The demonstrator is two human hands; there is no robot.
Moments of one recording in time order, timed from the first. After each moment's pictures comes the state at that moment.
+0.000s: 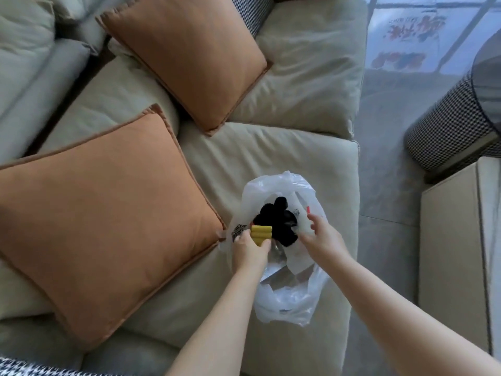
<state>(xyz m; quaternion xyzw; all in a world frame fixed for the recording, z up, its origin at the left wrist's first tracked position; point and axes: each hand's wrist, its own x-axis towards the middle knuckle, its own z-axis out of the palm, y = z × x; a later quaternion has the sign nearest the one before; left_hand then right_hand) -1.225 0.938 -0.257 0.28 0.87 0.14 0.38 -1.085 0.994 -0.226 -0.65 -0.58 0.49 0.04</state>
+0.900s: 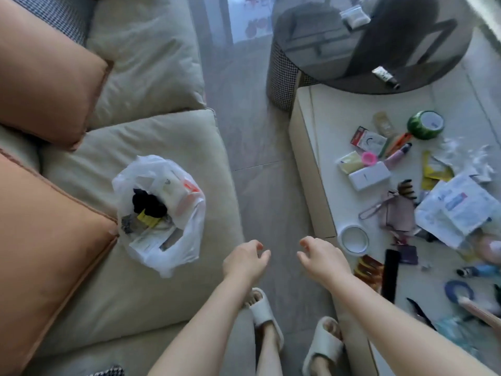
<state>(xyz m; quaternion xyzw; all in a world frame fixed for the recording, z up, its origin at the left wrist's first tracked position) -0.962 0.824 -0.205 0.61 0.68 -0.14 0.39 -0.793 0.796 -0.208 -0.74 -0.56 0.36 -0.09</state>
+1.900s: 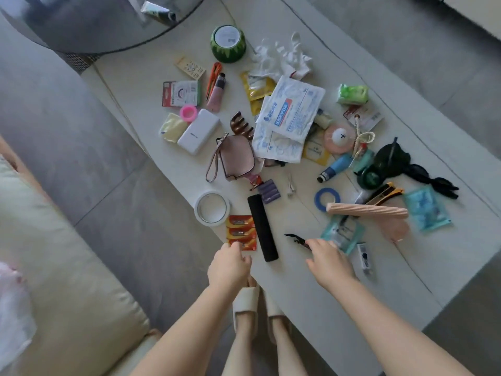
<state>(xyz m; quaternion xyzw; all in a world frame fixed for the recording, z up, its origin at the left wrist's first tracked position) -0.675 0.694 -0.328 0.73 0.53 -0.29 0.31 -0.519 0.558 -0.338 -0.84 -0.36 0.39 -0.07</state>
